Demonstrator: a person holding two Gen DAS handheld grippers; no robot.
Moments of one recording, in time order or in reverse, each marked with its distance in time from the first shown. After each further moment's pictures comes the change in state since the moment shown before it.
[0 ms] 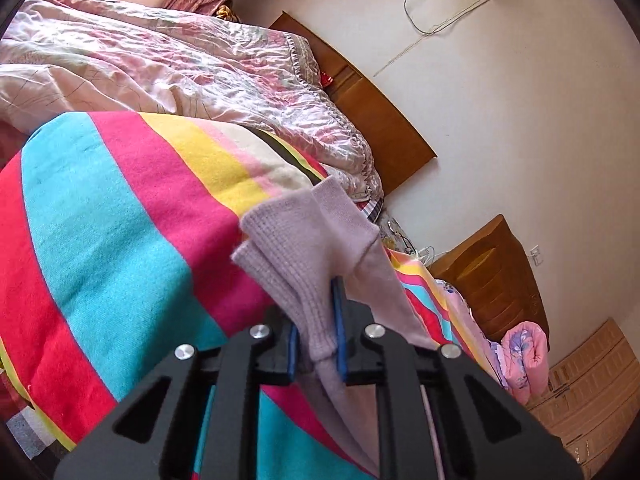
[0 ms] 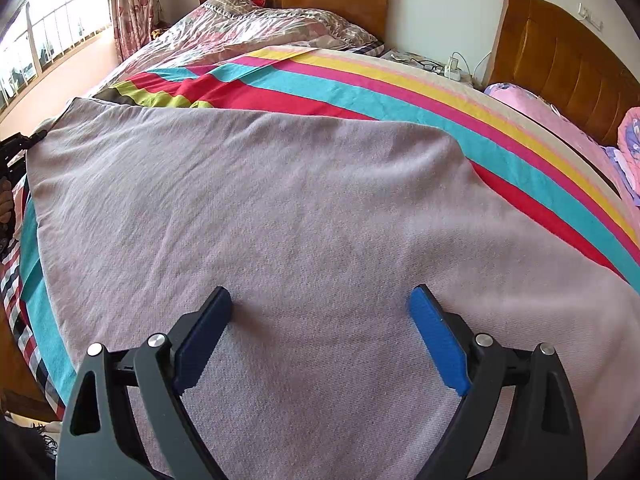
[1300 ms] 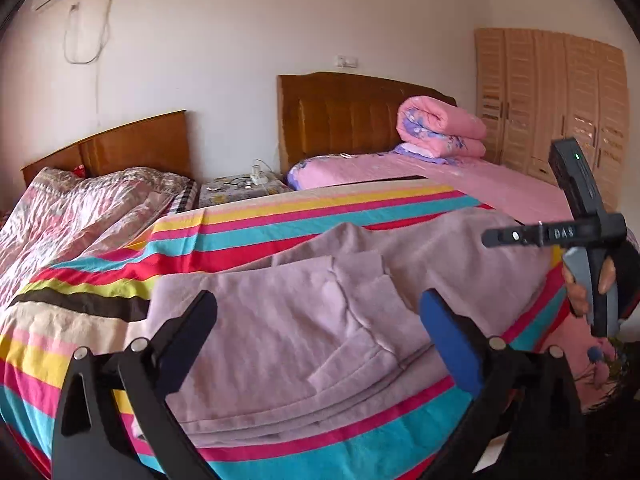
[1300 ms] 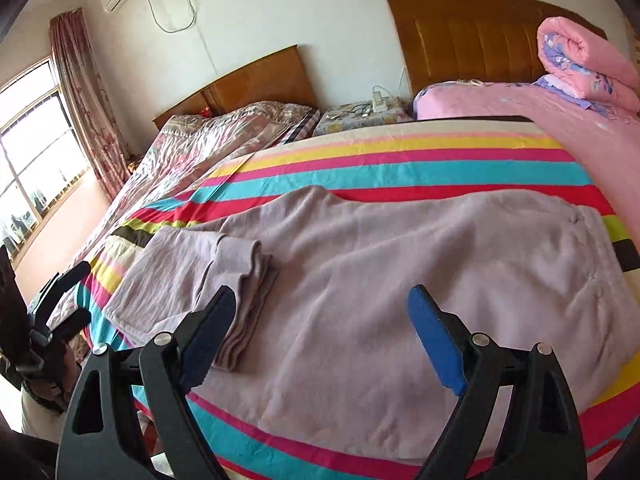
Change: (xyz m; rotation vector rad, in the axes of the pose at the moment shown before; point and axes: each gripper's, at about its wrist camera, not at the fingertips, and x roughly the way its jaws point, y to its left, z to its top) left arm -0.024 -0.310 -0.252 1.005 0.123 -0.230; right arm -0.121 -0.076 -0.077 0.393 -0.250 0.133
